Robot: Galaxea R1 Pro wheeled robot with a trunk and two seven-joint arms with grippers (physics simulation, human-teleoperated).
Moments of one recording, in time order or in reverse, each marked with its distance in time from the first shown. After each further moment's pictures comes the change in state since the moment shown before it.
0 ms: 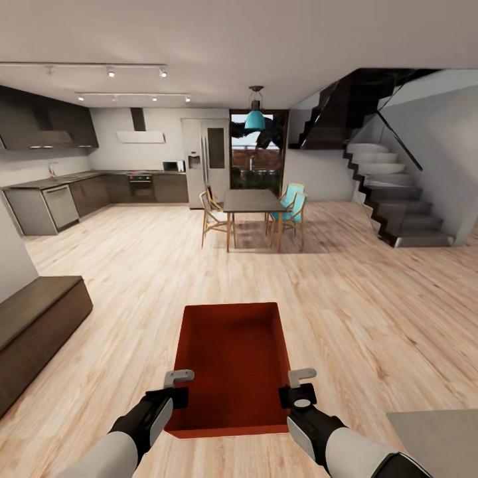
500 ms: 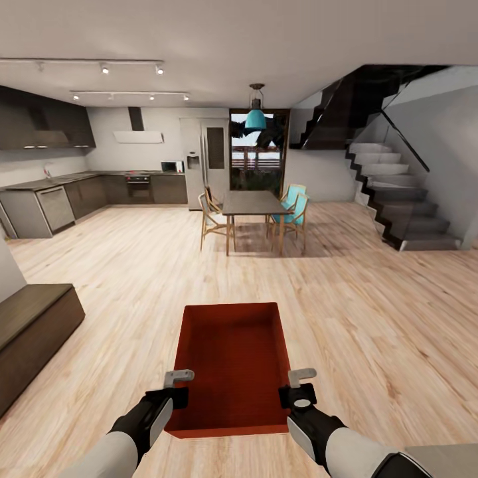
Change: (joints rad) left arm 0.000 0.000 0.000 0.000 0.000 0.000 0.000; right arm 0.000 0.000 0.000 0.000 0.000 0.000 0.000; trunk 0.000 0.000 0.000
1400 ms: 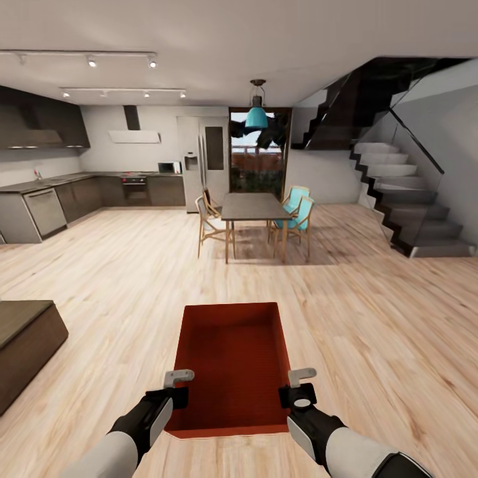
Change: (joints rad) left arm 0.000 0.000 0.000 0.000 0.000 0.000 0.000; right arm 0.000 -0.001 0.003 -0.003 -0.003 0.002 0.000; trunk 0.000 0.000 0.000
